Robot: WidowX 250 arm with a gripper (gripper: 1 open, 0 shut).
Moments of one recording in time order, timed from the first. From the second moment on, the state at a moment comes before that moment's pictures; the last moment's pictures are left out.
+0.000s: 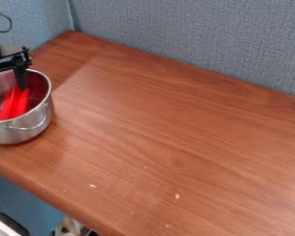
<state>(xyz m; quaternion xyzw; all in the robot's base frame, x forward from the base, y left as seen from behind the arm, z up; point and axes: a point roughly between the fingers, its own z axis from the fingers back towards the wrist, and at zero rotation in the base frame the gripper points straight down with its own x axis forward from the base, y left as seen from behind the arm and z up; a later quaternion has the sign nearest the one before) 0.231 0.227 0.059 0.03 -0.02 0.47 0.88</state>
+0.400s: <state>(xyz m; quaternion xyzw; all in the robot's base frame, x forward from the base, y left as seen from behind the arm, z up) 0.255 0.246 0.041 0.04 -0.02 0.47 0.88</state>
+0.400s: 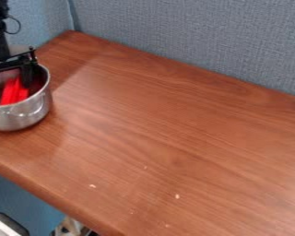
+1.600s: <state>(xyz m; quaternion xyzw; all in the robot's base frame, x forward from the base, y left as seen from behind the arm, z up) 0.266 0.240 0.067 0.05 -0.01 0.54 0.84</state>
